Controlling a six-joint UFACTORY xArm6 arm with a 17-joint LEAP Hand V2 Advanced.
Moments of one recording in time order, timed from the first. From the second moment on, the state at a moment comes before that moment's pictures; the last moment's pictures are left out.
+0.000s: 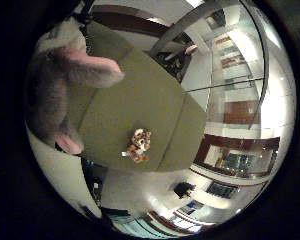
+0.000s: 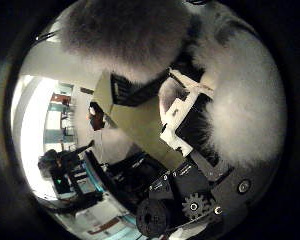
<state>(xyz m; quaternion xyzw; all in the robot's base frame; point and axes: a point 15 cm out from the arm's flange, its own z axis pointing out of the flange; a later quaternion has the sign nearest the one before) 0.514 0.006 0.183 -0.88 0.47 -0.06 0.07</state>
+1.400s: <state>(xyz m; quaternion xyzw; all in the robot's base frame) 0.529 0.302 0.219 -0.93 0.30 -0.10 0.18</state>
